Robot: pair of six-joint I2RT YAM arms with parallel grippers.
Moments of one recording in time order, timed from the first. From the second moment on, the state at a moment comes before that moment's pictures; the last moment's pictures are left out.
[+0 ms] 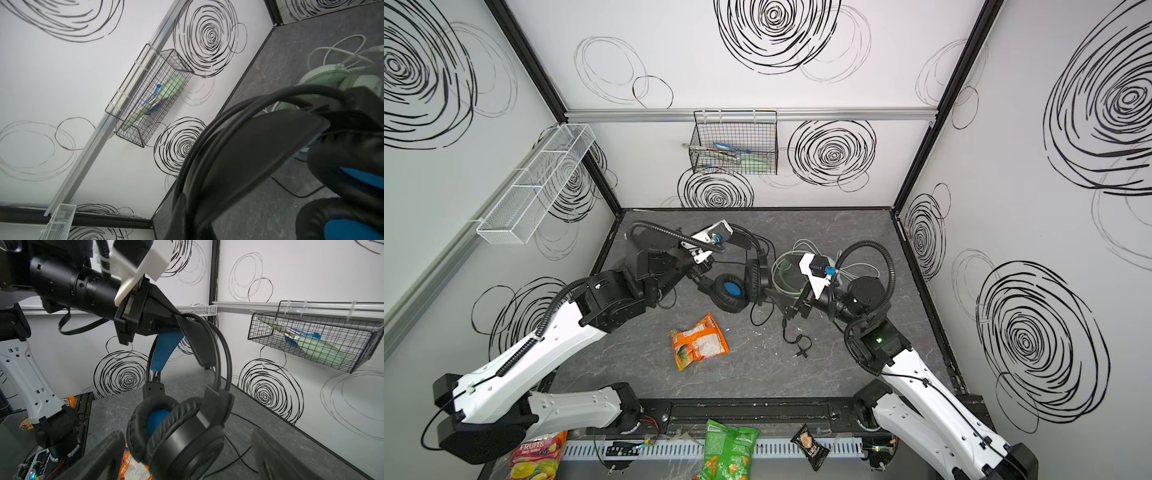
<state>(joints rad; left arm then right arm) -0.78 1.17 1.40 -0.54 -0.46 0.61 0.59 0.76 0.64 0.23 -0.52 0.01</state>
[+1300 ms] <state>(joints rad) -0.62 1.18 1.72 -0.61 -0.20 0.18 0.64 1.04 0.49 0.52 -0.62 0.10</state>
